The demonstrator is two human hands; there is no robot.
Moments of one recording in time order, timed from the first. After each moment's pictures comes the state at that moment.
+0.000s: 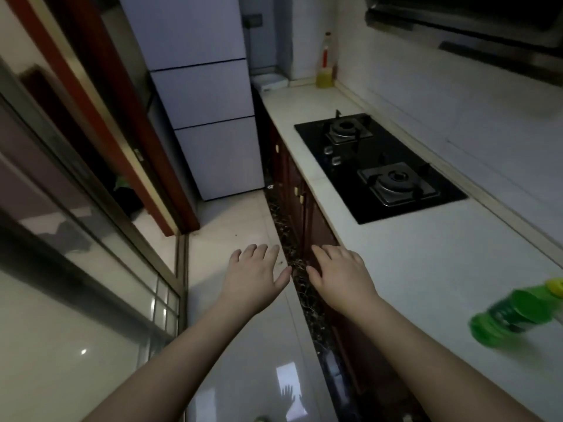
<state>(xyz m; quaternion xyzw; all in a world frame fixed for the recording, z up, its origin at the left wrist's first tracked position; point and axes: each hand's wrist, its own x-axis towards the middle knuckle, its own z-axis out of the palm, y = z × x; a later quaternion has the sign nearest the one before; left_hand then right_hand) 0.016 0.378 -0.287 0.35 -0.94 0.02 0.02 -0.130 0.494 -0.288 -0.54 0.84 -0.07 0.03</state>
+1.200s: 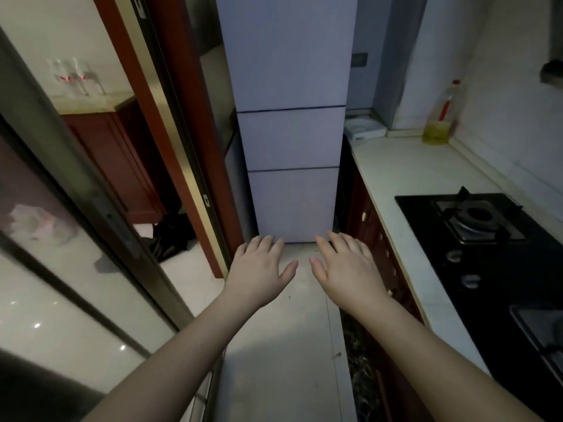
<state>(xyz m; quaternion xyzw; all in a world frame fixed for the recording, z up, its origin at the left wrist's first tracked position) -0.037 -0.035 -0.234 0.47 -0.88 0.03 0.06 -0.199 0.043 -0.231 -0.64 0.76 -0.09 -0.03</state>
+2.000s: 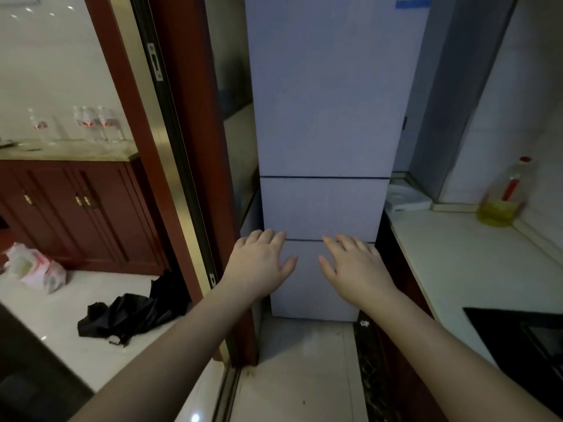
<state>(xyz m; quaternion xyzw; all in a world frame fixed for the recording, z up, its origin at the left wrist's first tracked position) -0.087 -0.371 -0.154 0.49 -0.86 0.07 0.11 -0.268 -0.307 -0.163 -0.66 0.74 -0.10 -0.04</state>
